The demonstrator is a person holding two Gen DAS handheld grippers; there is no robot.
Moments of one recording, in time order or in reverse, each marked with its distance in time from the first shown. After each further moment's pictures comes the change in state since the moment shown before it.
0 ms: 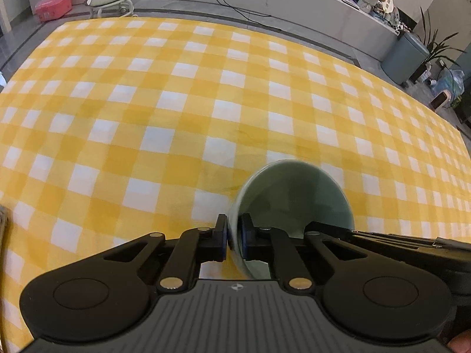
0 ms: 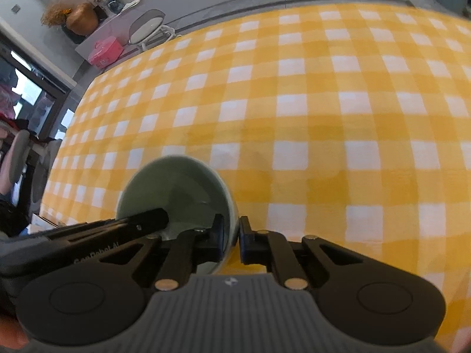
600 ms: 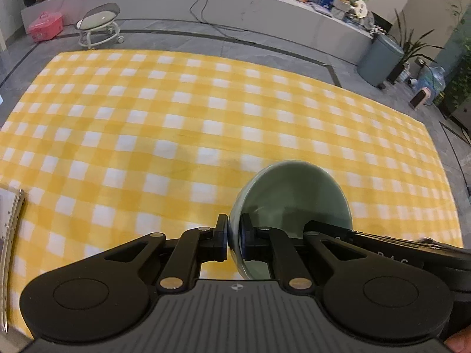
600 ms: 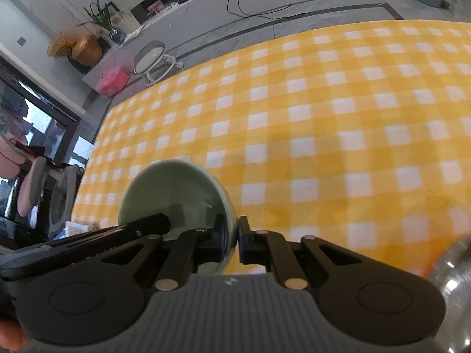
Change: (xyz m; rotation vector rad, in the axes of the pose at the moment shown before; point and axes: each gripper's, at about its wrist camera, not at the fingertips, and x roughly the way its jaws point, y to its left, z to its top) left arm -0.084 -0.080 -0.029 0.057 -0.057 -0.019; right arm -0.115 -0.030 -0.034 0.064 -0.097 0.049
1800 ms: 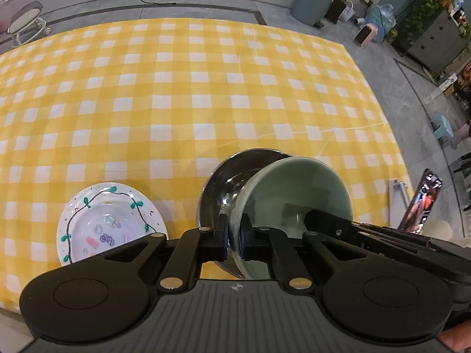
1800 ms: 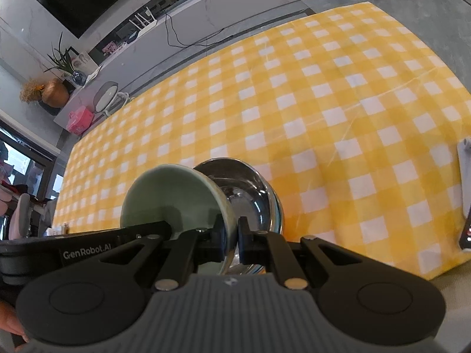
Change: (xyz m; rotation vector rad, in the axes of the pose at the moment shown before) left arm 0.025 -0.179 -0.058 0.162 0.174 -0.116; right arm -0.159 -0.173 -0.062 0.137 -0.087 -0.096
